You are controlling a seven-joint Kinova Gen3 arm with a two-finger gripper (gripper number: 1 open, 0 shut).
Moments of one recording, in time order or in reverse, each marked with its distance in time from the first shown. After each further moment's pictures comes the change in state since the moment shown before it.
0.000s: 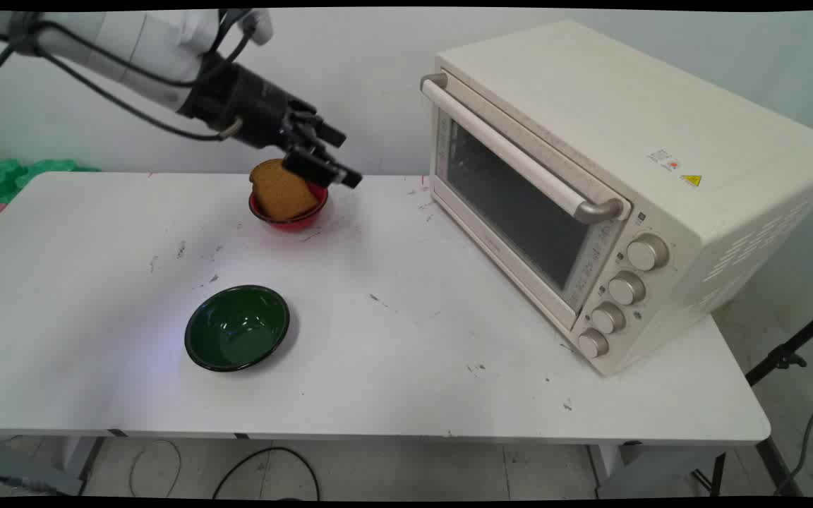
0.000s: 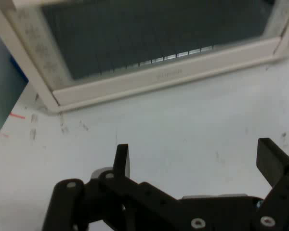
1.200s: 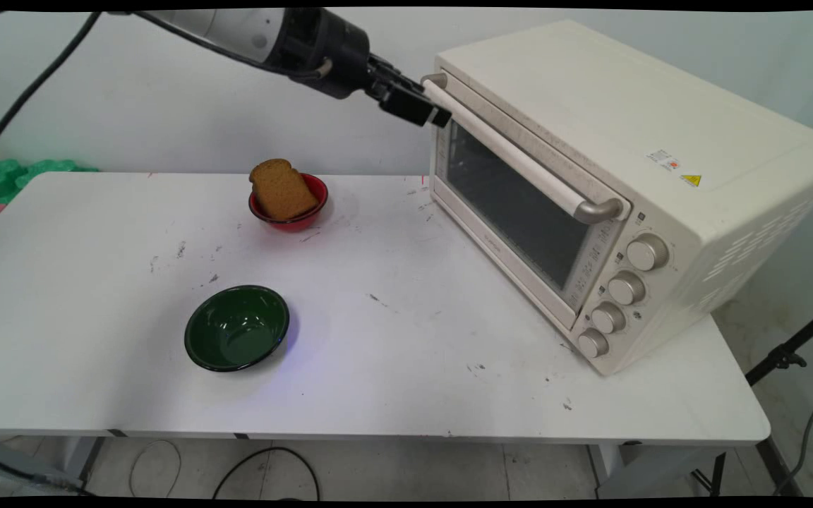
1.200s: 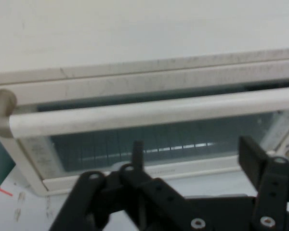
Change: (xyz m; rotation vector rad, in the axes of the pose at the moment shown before) arm 0.085 0.019 0.035 0.034 0.135 -0.118
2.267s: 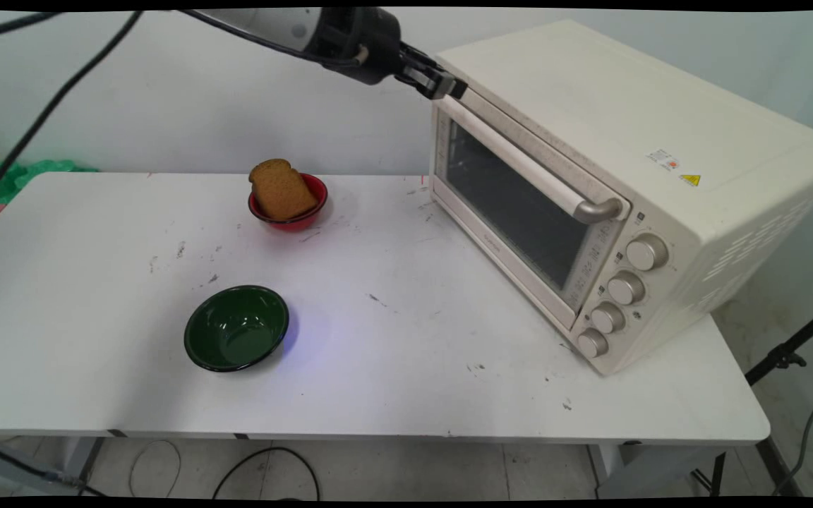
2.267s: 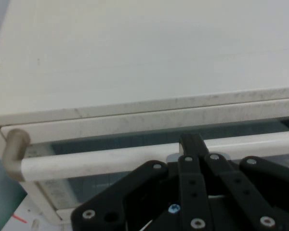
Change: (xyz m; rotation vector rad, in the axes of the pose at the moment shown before) arm 0.021 0.003 0.028 0.049 0.035 0.016
